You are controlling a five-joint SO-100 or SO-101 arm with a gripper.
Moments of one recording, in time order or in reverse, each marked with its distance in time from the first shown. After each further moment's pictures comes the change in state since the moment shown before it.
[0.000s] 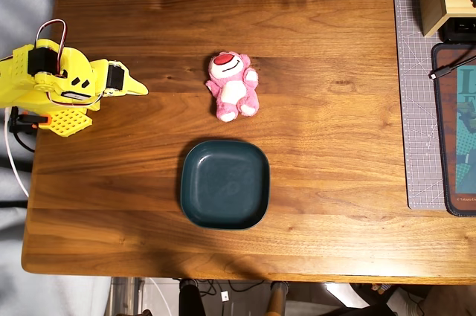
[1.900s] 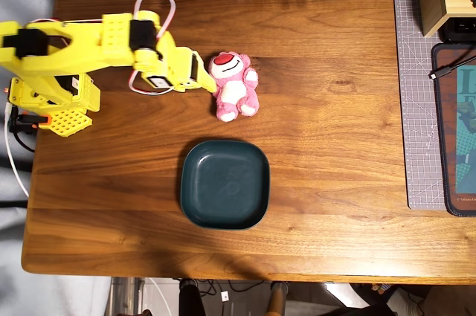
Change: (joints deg) arm -2.4 -100.4 -82.9 11.3 -7.6
